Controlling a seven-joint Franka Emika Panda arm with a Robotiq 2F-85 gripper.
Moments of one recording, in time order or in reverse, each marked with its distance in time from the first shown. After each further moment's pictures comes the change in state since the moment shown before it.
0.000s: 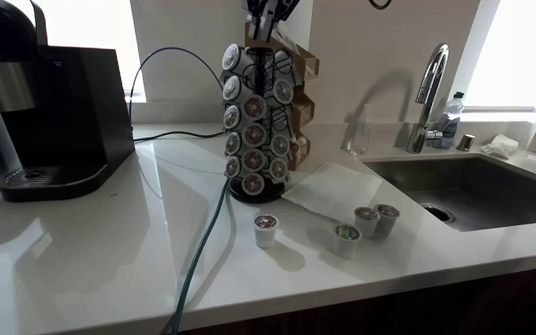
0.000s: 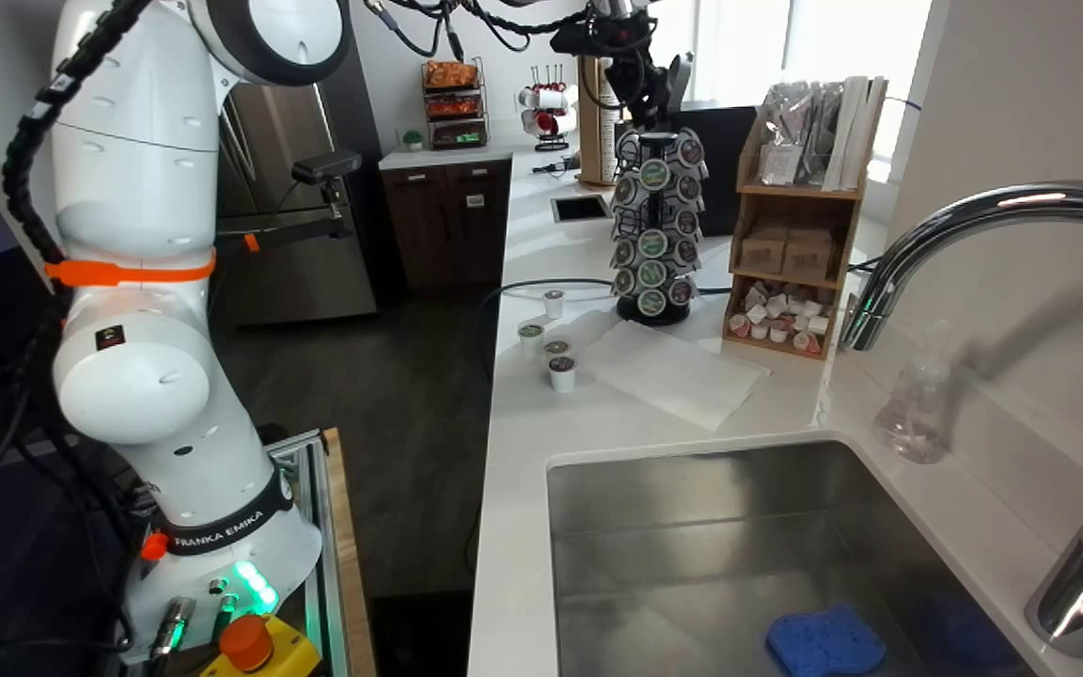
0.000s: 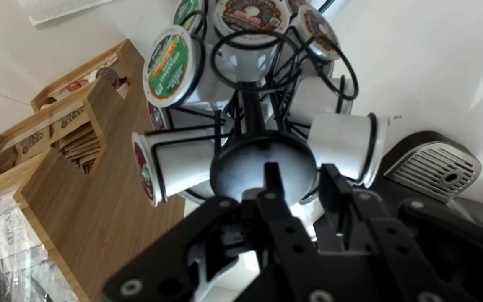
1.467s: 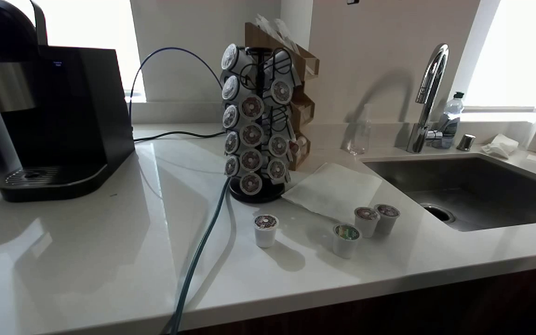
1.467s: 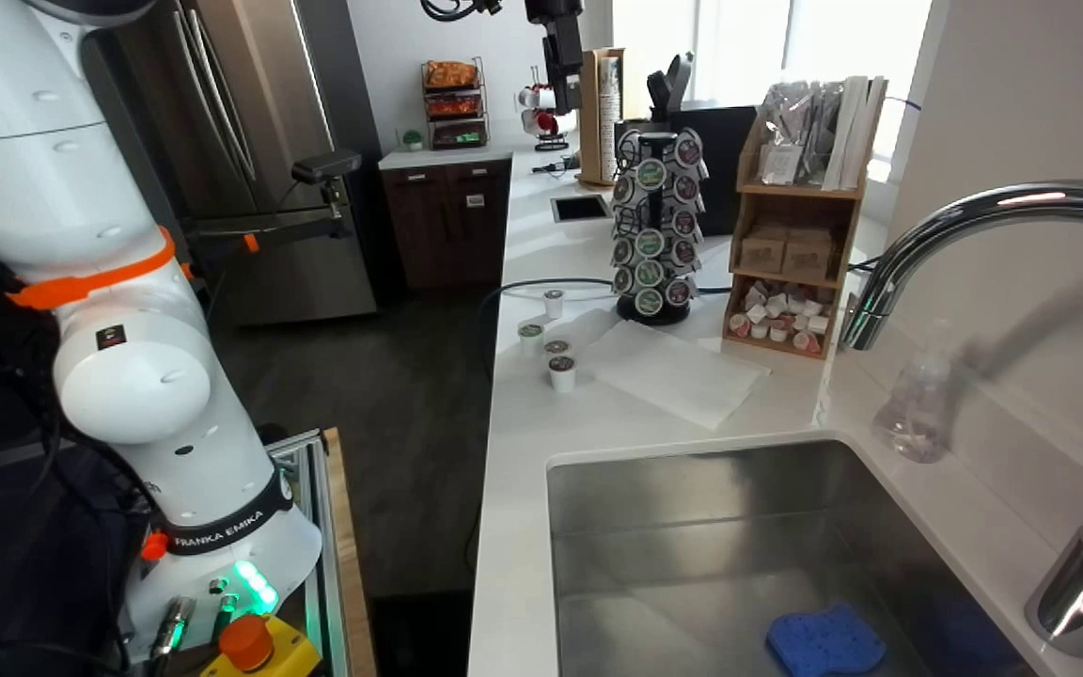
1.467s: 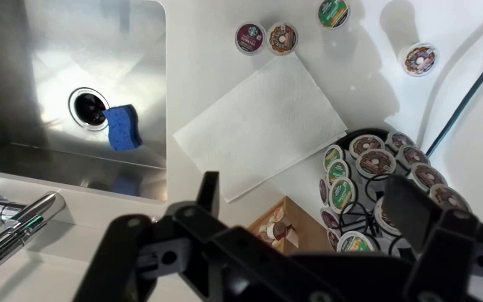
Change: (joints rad) arm 0.011 -0.390 -0.032 -0.324 -0.110 -0.419 0.347
